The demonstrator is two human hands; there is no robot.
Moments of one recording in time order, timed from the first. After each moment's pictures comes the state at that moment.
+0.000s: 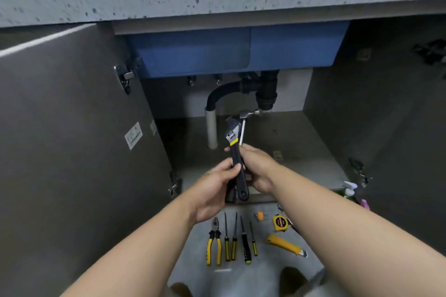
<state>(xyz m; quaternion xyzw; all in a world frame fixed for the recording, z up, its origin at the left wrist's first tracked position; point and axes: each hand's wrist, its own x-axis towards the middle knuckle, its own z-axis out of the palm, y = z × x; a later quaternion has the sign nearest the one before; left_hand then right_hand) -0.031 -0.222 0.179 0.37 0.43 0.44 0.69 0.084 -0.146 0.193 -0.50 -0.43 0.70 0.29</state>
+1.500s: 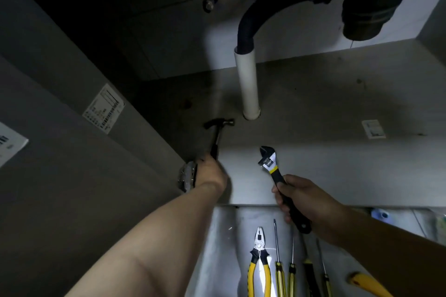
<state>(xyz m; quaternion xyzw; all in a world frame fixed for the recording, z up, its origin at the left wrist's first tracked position) -0.190 -0.022 -0.089 0.38 0.90 0.06 0.19 0.034 -0.027 -0.051 -0.51 -0.40 0.74 0.18</state>
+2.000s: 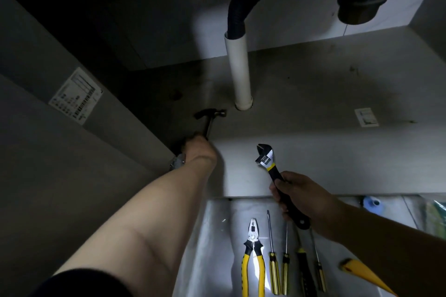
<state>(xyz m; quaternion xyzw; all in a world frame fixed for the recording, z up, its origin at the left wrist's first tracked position) -0.208 0.026 -0.091 0.39 0.91 -0.04 0.12 0.043 -0.032 -0.067 -0.51 -0.40 0.74 0.17</state>
